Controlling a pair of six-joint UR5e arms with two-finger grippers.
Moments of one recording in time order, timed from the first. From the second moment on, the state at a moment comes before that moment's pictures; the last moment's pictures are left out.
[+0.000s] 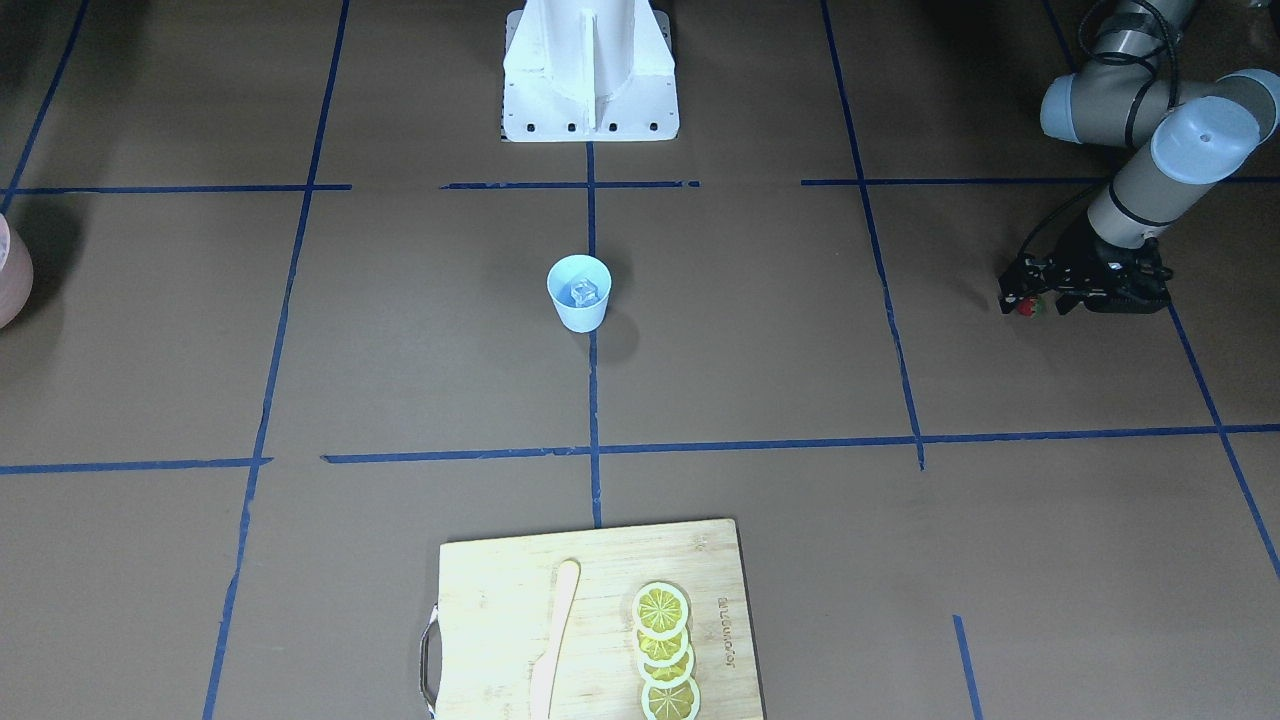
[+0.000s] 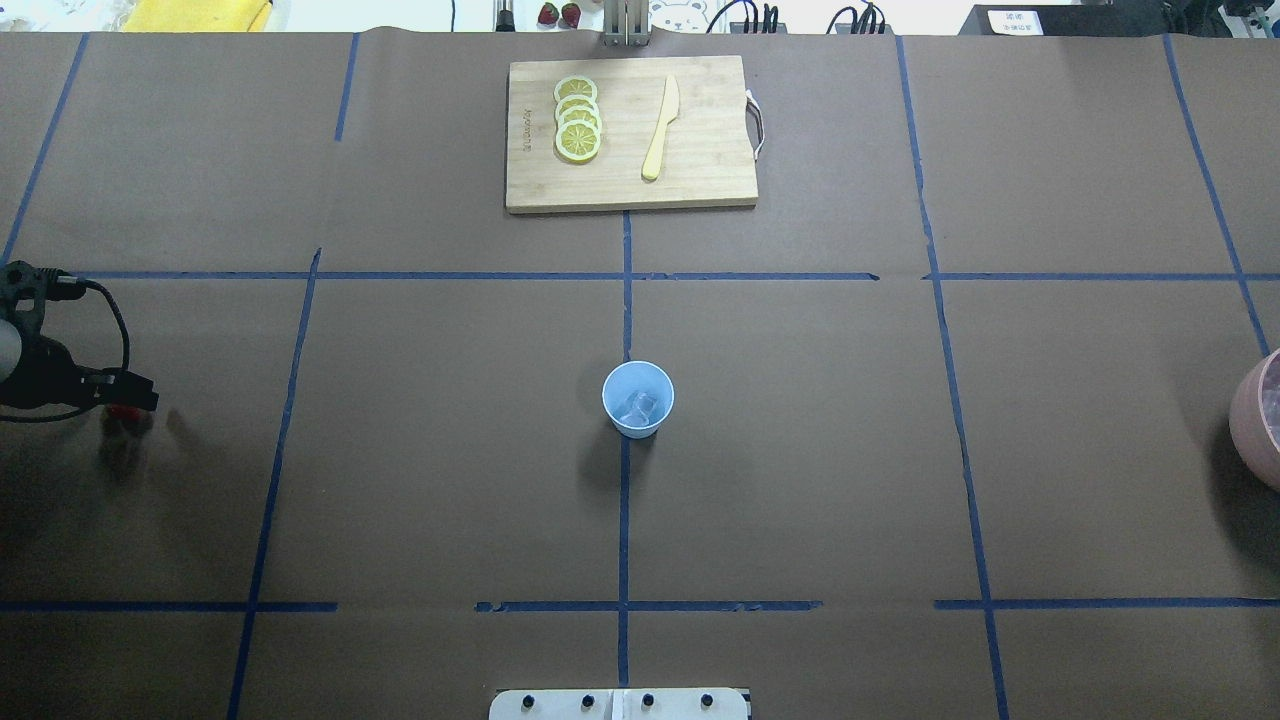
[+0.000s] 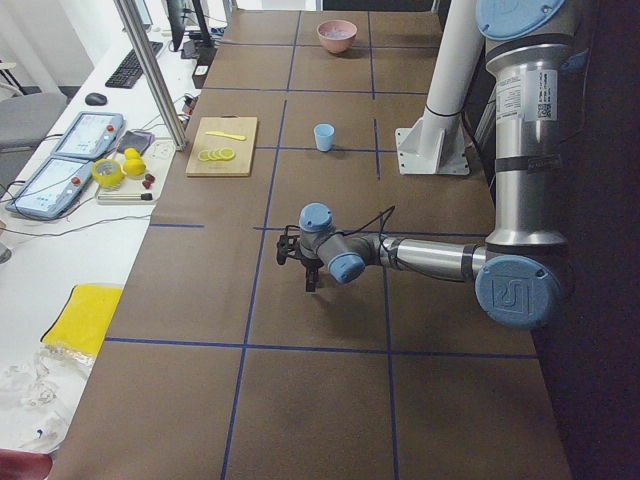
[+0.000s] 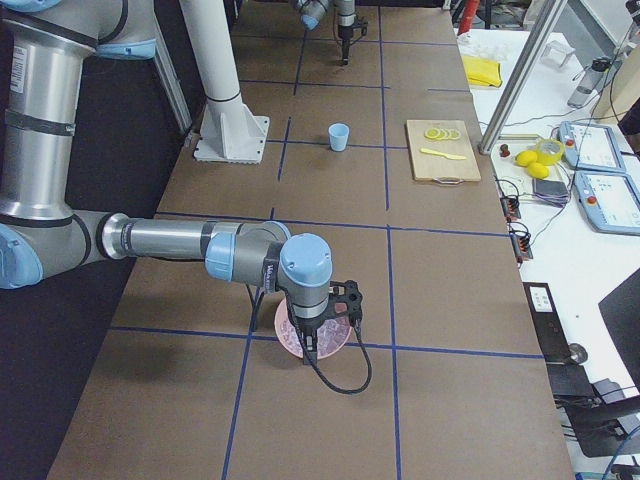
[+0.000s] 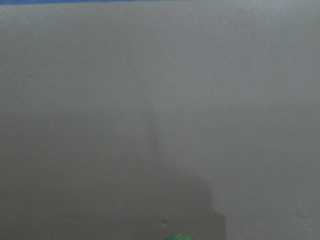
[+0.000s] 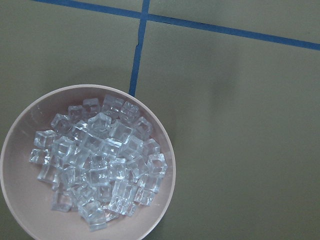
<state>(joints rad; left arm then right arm) -0.88 -1.49 -1.62 -2.27 -2.11 -0.88 1.68 -1.81 1.84 -1.70 2.29 -0.29</state>
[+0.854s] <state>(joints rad) -0.88 -1.48 -1.67 -2.26 -2.17 -0.88 1.68 -1.81 1.84 -1.70 2.29 -0.30</state>
